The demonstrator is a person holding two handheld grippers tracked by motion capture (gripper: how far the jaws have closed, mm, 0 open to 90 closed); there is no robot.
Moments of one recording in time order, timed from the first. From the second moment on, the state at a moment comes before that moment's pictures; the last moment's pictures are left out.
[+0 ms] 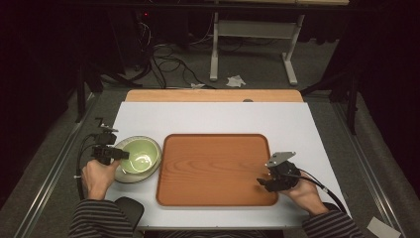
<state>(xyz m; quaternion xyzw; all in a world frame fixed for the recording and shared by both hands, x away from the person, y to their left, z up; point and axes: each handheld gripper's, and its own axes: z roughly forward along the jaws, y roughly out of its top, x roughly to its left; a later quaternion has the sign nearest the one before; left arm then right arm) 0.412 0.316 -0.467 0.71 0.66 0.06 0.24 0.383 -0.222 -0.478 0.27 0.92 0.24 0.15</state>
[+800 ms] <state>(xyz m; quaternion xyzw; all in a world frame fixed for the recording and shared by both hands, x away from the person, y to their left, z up) 0.406 0.308 -0.450 0.72 0.64 0.07 0.27 0.383 -0.222 -0.477 0.27 0.92 0.25 0.15</state>
